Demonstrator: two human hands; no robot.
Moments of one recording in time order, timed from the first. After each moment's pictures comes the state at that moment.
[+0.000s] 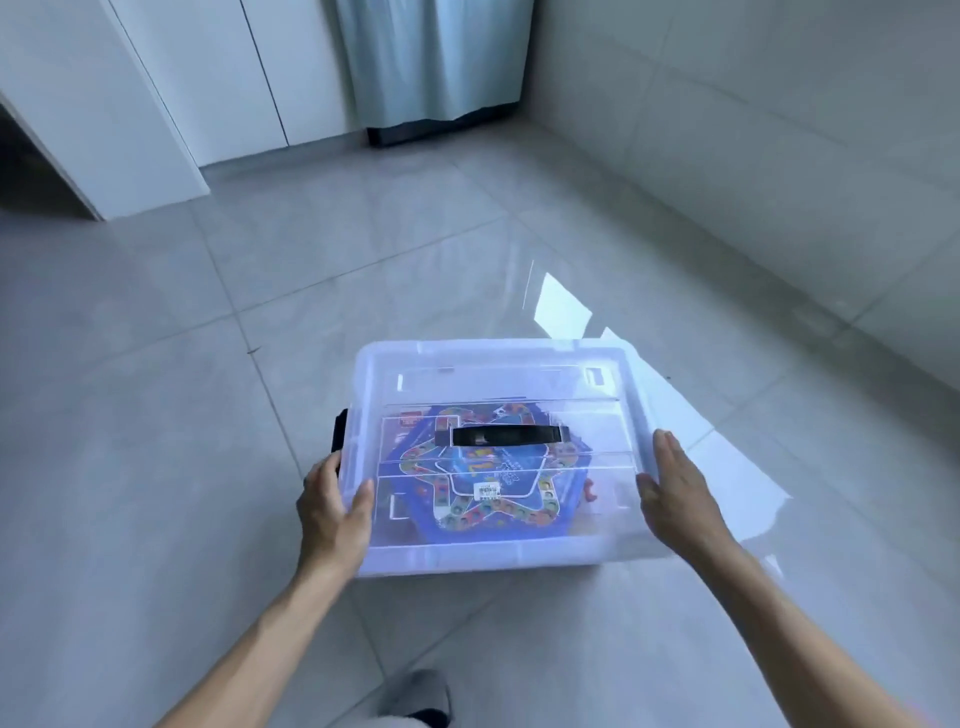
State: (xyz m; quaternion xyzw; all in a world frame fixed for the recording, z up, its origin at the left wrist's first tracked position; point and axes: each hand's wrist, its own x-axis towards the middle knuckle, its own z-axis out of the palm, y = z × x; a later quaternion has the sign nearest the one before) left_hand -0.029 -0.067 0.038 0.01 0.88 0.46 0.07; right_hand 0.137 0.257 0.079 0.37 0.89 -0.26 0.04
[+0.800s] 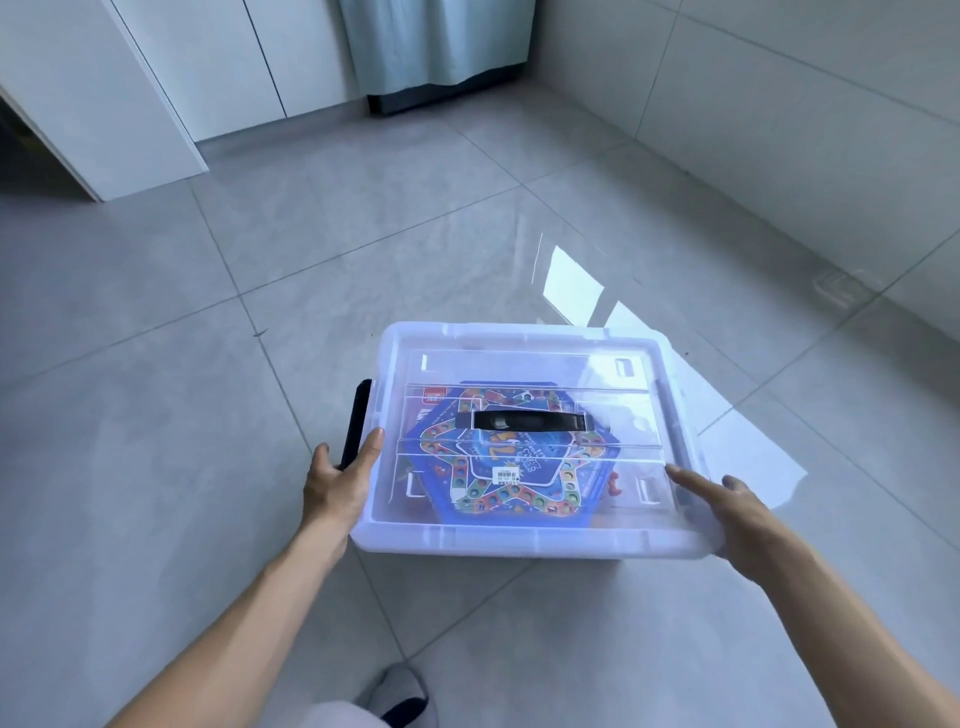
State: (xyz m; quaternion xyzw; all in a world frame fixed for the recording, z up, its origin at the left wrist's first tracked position) left_hand -0.055 -0.064 0.039 -0.17 0.83 0.49 0.21; right_hand 0.161 0.278 0.054 0.58 0.57 -0.58 0.03
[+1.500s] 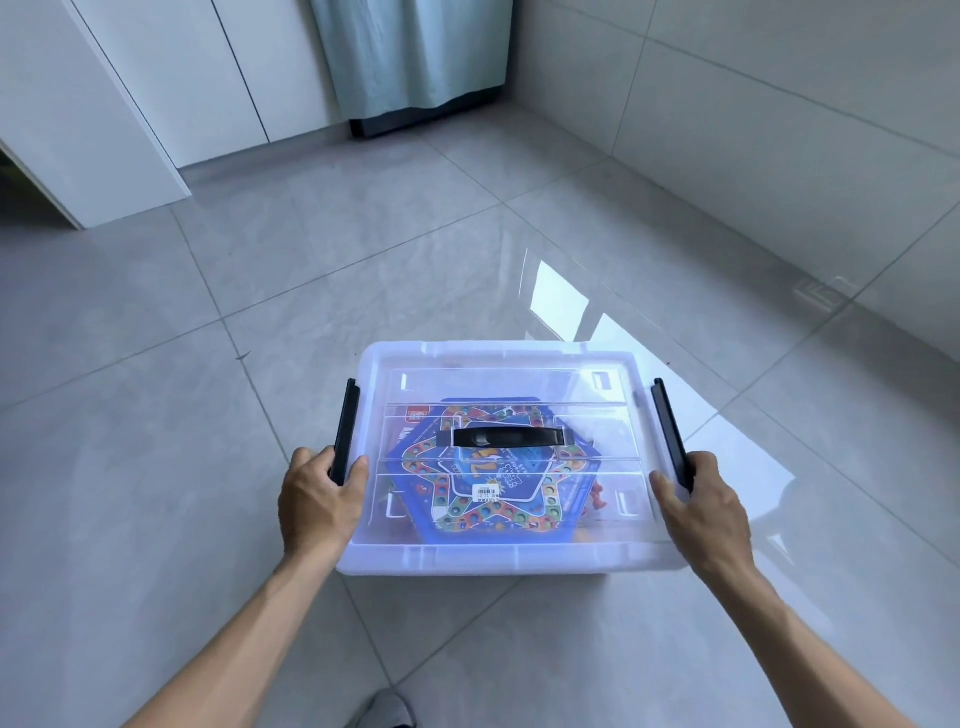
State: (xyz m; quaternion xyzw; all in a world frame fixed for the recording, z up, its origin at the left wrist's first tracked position) left_hand -0.059 -0.057 0.047 0.04 0.95 0.32 0.00; right_hand 0.157 0.260 0.057 0.47 0.83 -0.29 -0.10
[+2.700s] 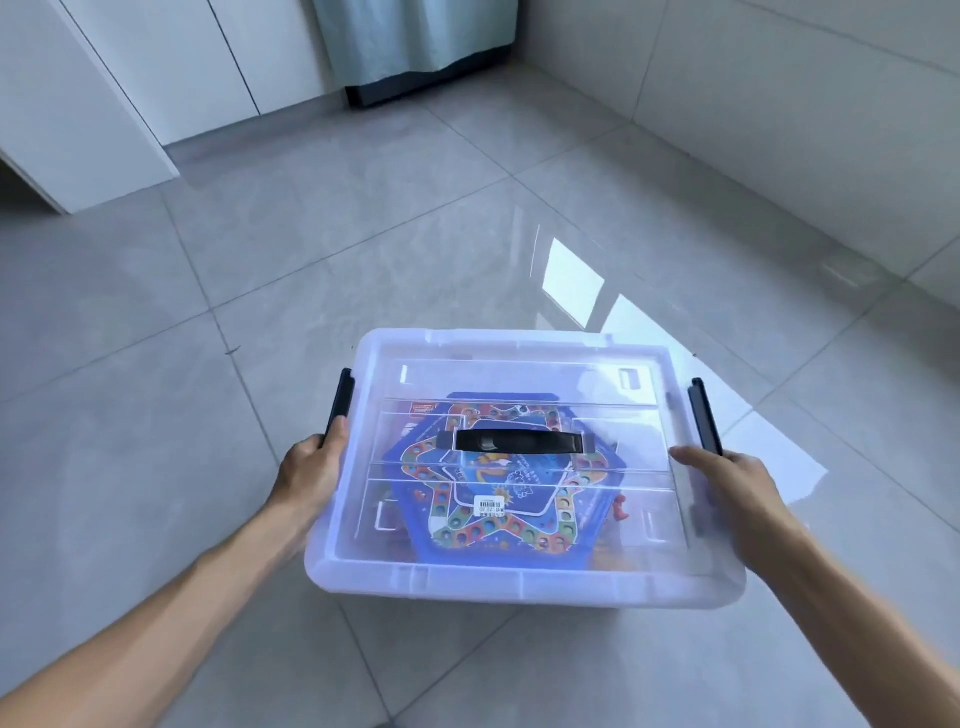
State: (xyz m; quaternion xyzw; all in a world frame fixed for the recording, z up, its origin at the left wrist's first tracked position) left_hand -0.127 -0.039 0.024 -0.09 0.84 0.48 0.23; right_hand 0.107 0.311 0.054 0.58 0.61 -0.54 -0.04
